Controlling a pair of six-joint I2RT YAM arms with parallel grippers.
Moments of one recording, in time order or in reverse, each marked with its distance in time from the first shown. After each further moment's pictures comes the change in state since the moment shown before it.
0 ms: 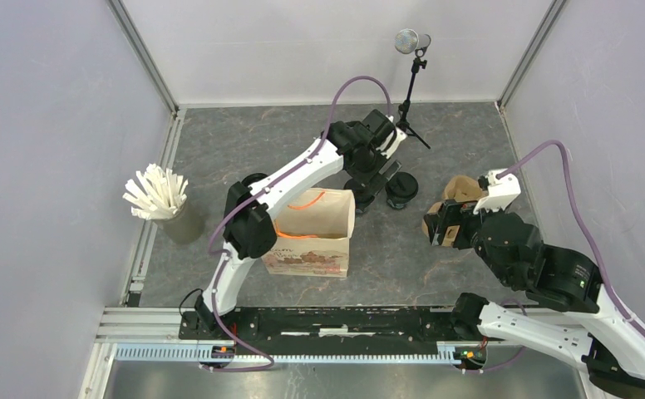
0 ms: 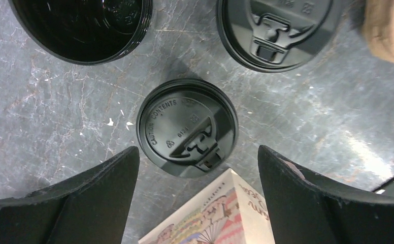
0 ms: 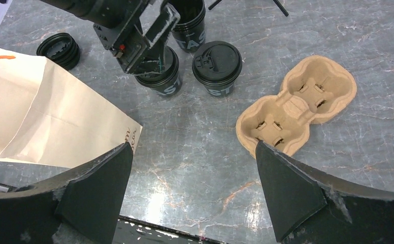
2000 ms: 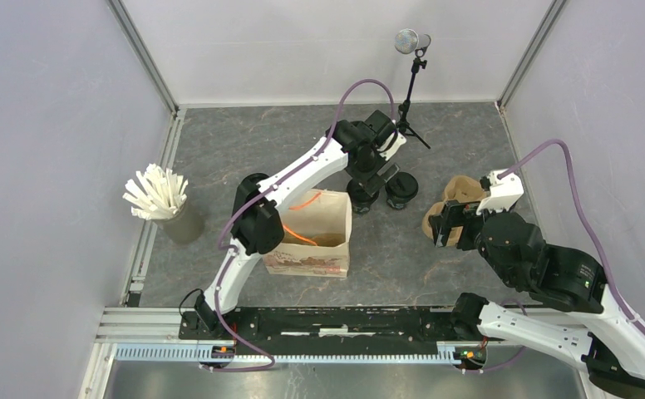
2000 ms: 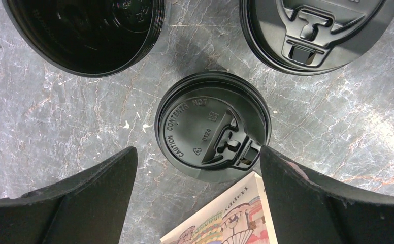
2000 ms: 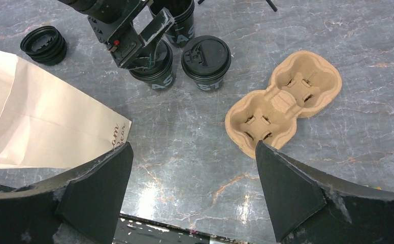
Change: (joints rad) left arm 0.016 0.096 0.083 -0.064 -0.037 0.097; right arm -0.002 0.011 0.027 -0.064 0.015 0.000
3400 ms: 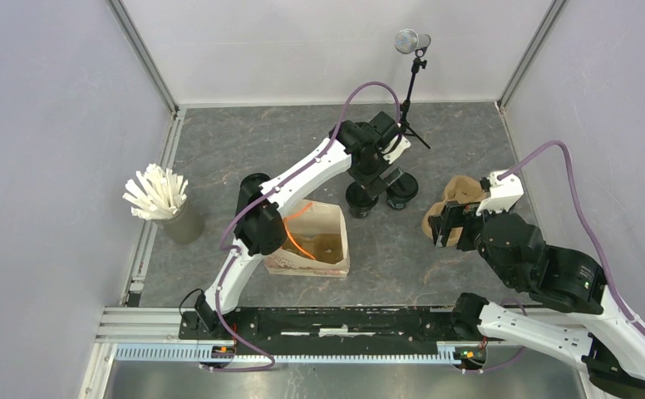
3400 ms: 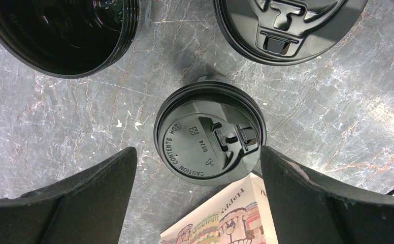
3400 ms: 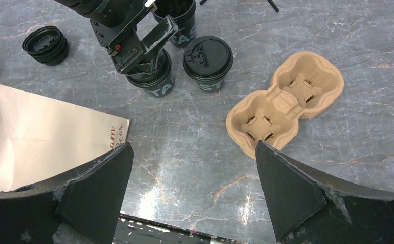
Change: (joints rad) left arm -0.024 0.026 0.055 -0.055 0.015 0.023; right arm 0.000 -0.011 -0.008 0.010 -0.005 -0.003
